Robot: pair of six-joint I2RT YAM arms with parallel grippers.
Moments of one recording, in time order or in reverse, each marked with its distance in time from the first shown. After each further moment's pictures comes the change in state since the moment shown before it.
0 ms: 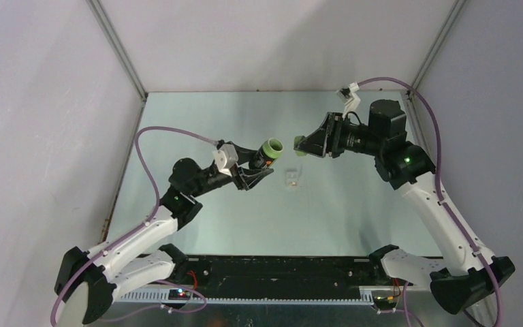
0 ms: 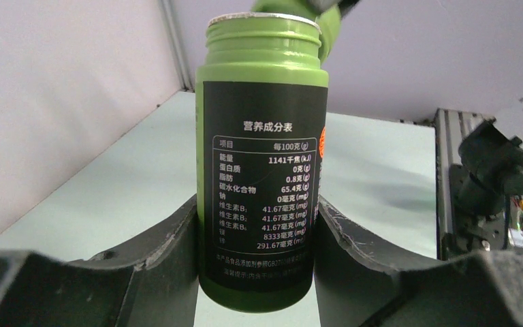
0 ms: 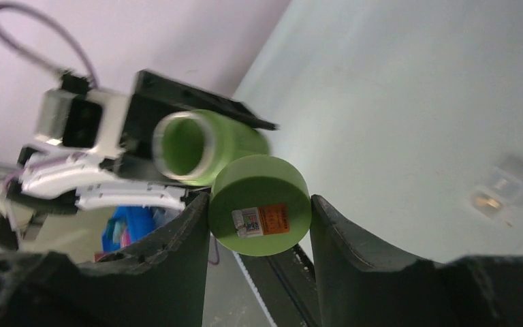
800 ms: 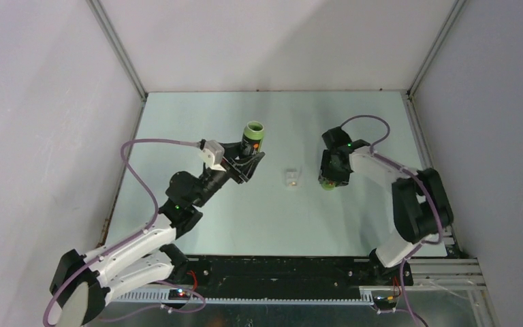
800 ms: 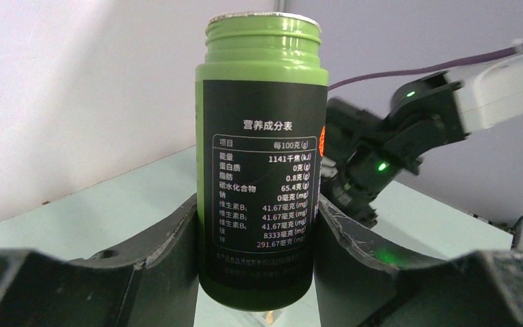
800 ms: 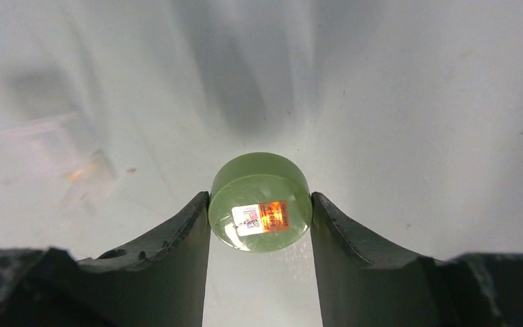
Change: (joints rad) left arm -0.108 -0.061 -0.071 0.115 -0.461 -0.063; right arm 0.016 0.557 -0.192 -0.188 0.799 -0.014
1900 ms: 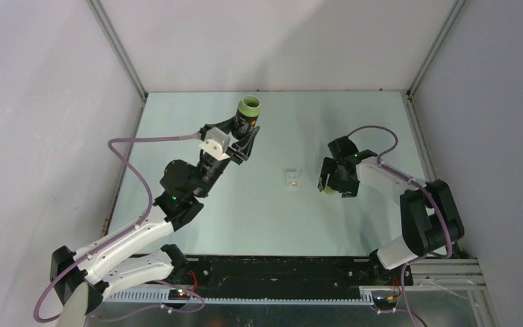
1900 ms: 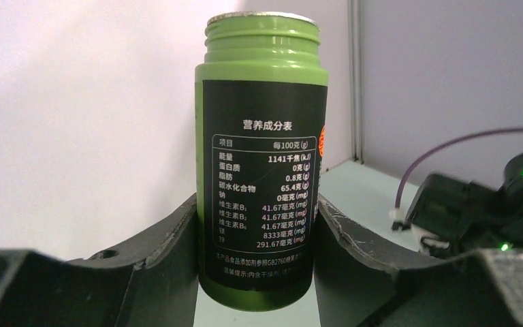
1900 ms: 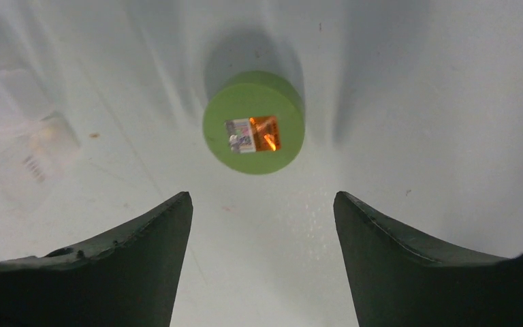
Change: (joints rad) left arm -0.073 0.035 0.247 -0.130 -0.199 0.328; right arm -0.030 -0.177 -0.144 0.018 -0.086 0.039
